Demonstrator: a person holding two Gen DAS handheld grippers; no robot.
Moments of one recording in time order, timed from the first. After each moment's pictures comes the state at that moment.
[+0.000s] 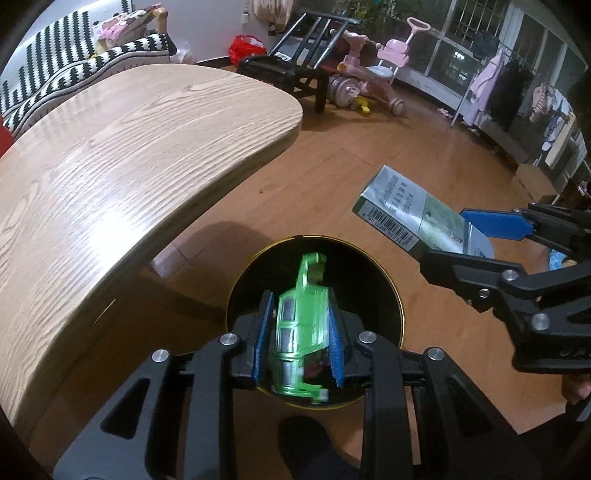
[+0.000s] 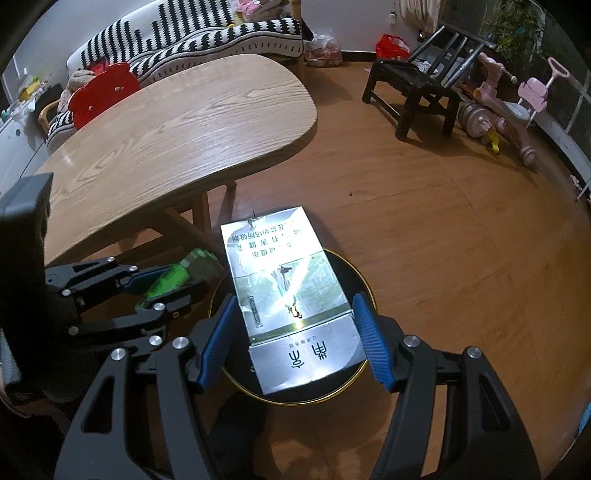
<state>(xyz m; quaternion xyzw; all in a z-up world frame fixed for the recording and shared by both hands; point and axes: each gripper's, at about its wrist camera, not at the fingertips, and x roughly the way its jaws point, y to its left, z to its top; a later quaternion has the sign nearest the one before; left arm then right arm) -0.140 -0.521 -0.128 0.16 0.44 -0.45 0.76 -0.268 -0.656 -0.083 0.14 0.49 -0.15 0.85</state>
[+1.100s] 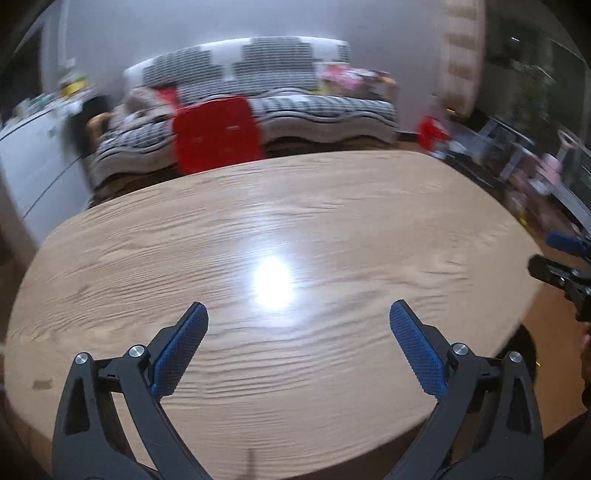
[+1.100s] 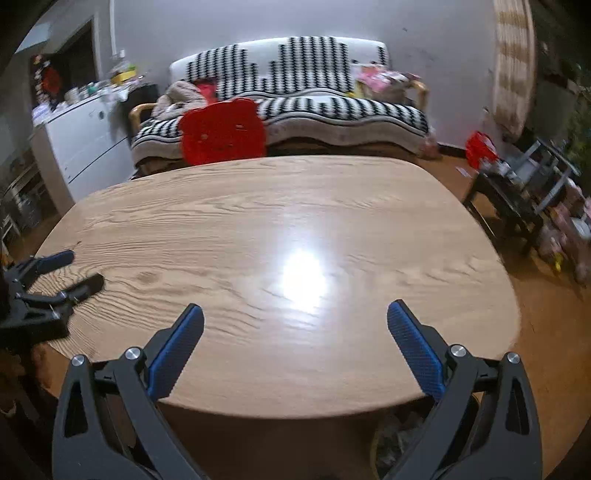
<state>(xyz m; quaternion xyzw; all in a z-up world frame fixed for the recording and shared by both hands) 0.003 -0.144 -0.002 0.07 0.37 -0.15 0.92 -0.085 -0.409 0.022 0.03 0.37 -0.01 0.93</state>
